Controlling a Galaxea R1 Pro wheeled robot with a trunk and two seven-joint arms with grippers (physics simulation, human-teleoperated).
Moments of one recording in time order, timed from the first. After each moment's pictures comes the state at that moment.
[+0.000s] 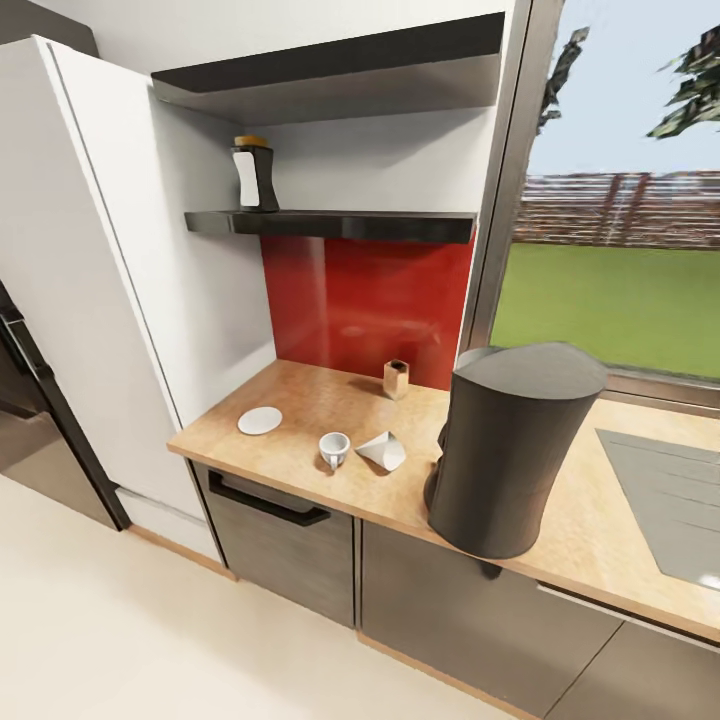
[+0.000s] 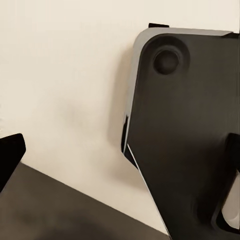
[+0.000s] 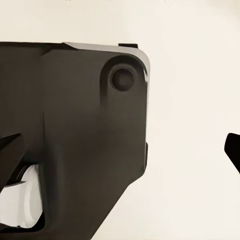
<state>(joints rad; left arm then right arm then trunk) -0.01 0.04 0.02 -0.15 0.10 -0.02 0.10 -0.01 0.00 0.00 -0.15 0.01 -0.09 0.00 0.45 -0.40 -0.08</state>
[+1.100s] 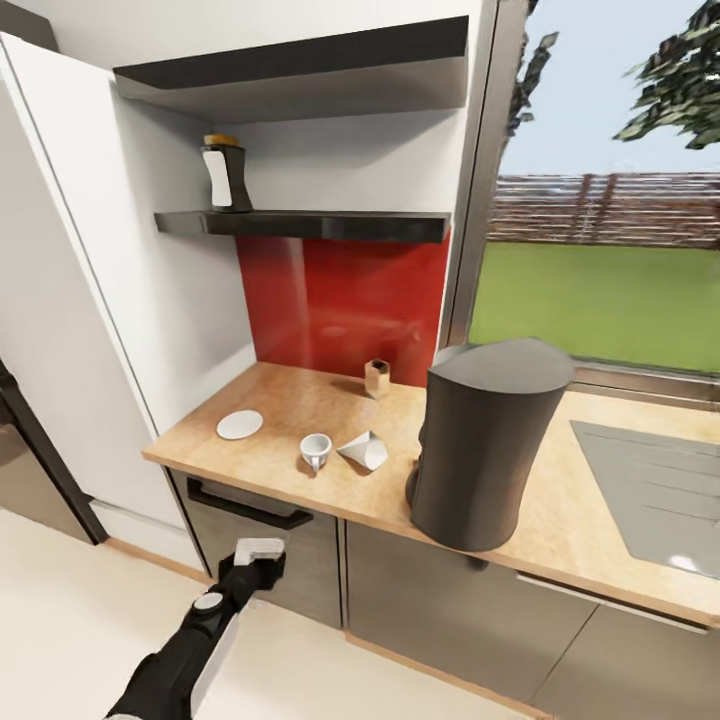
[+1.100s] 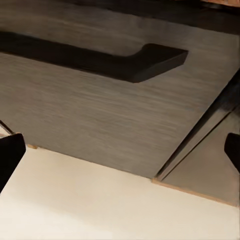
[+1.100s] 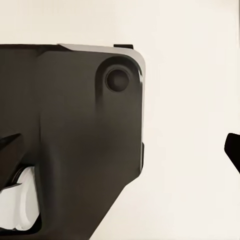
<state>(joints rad) -0.42 0.00 -0.10 -0.82 0.08 0.15 0.05 -0.01 -0.01 0.00 -0.16 0.01 -0.09 0.00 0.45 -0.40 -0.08</state>
